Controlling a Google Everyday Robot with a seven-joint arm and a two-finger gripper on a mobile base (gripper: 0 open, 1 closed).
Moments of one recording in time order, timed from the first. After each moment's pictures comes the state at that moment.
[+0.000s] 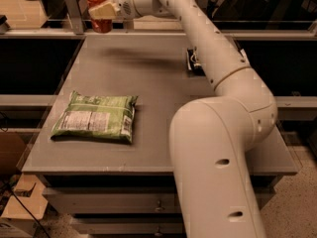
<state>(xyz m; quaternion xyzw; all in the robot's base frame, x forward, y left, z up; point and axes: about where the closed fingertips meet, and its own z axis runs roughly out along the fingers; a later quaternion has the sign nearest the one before) 0.853 0.164 0.984 -0.45 0.64 0.29 0.55</state>
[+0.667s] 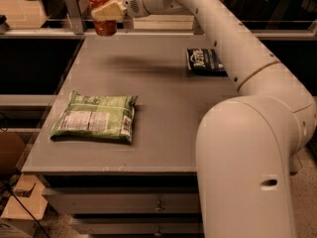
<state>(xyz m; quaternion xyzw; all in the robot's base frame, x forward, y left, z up) 0.798 0.145 0.999 -0.48 0.64 0.29 0.52</state>
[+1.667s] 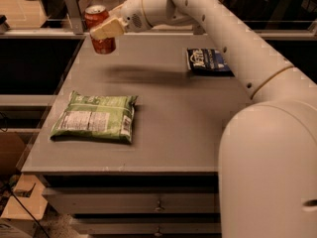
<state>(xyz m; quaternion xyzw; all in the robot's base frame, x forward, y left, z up) 0.743 0.146 0.974 -0.53 0.62 0.32 0.49</state>
